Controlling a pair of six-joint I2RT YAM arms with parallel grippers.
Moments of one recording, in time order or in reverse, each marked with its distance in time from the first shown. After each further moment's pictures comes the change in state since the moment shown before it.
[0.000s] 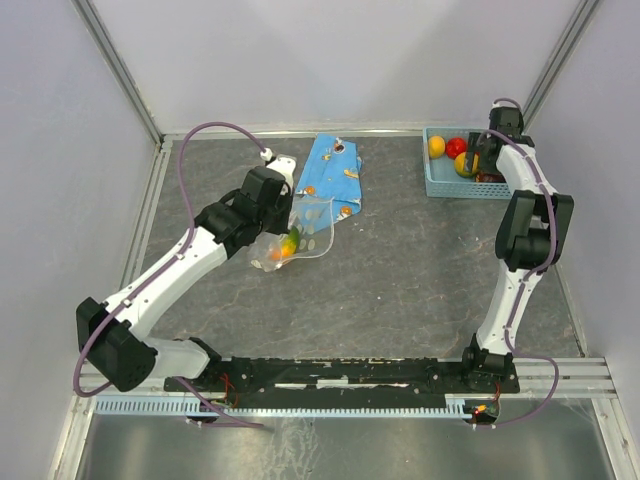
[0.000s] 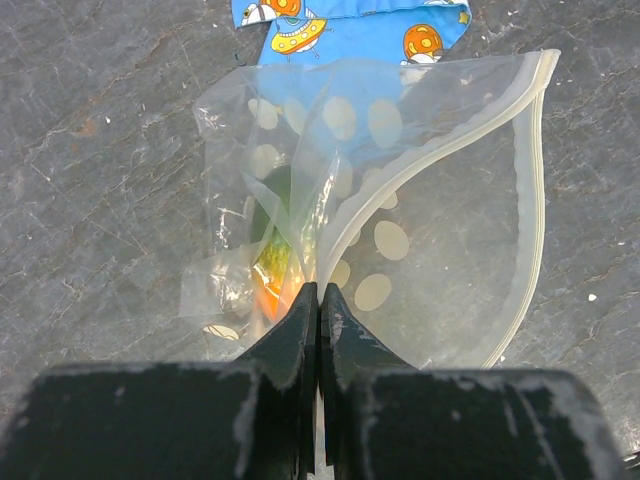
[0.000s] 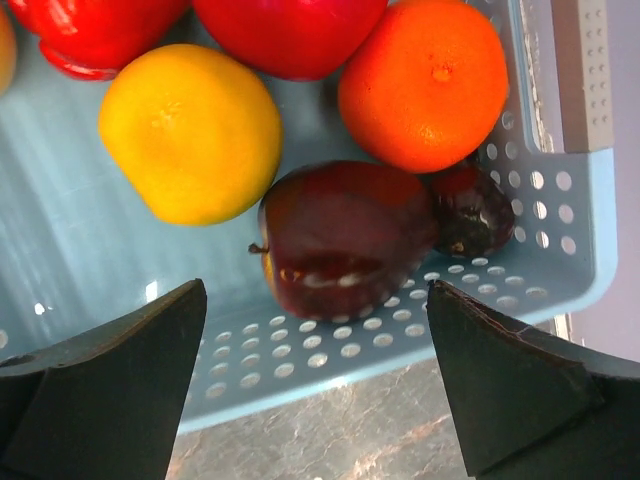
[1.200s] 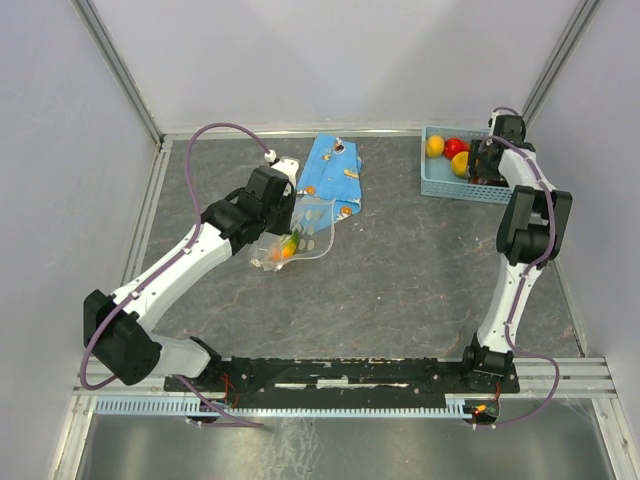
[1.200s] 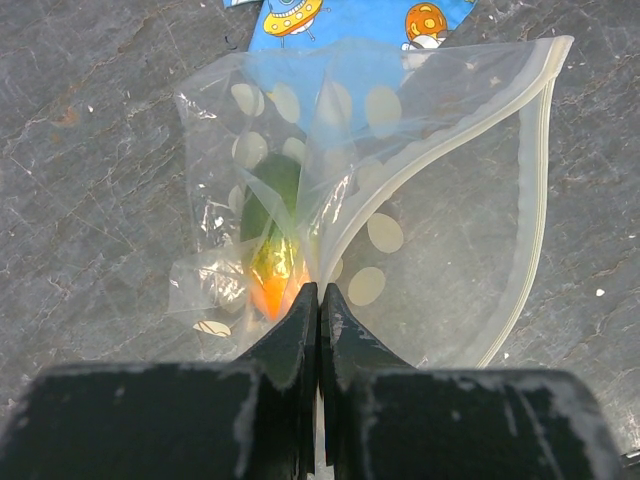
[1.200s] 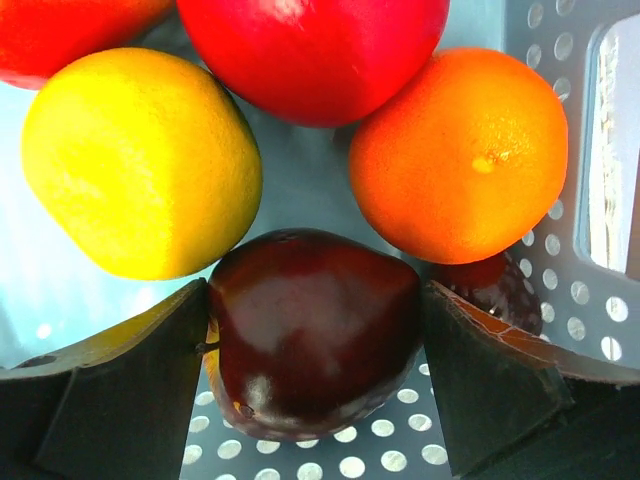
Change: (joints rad) left arm 0.011 0.044 -0.002 0.003 0.022 0.000; right arm -0.048 0.134 0.049 0.056 -0.121 -0.053
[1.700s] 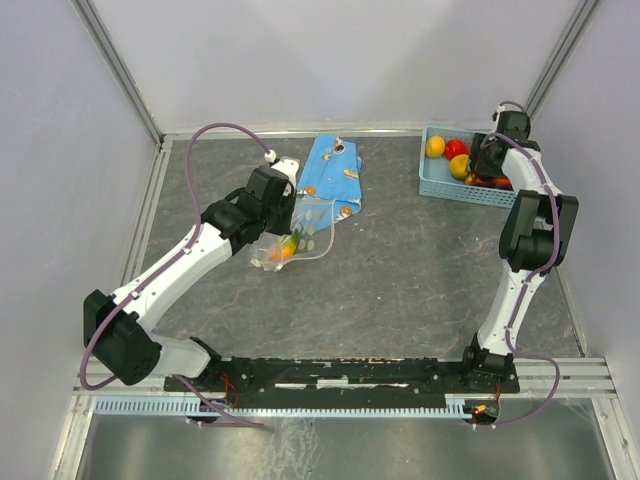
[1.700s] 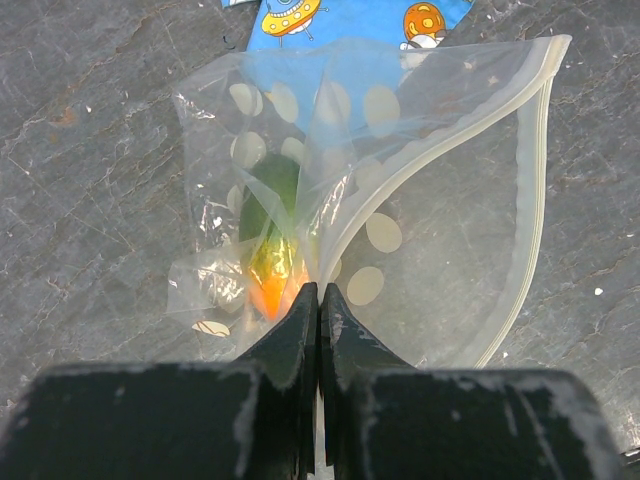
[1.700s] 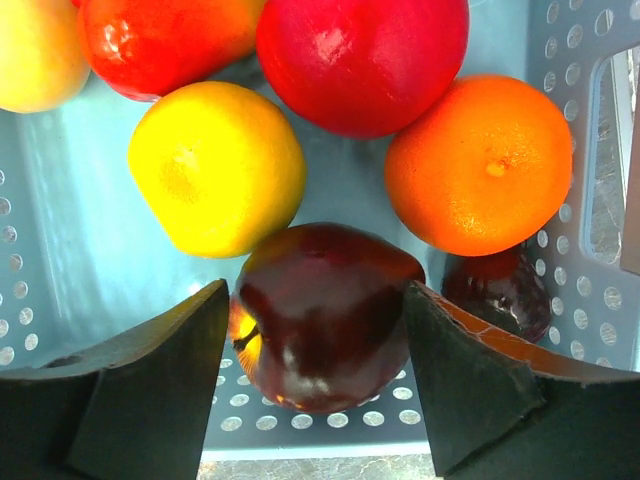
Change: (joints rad) left arm 0.000 0.000 0.000 0.000 0.005 0.000; right arm 0.000 -0.116 -0.081 0.010 -0.080 0.083
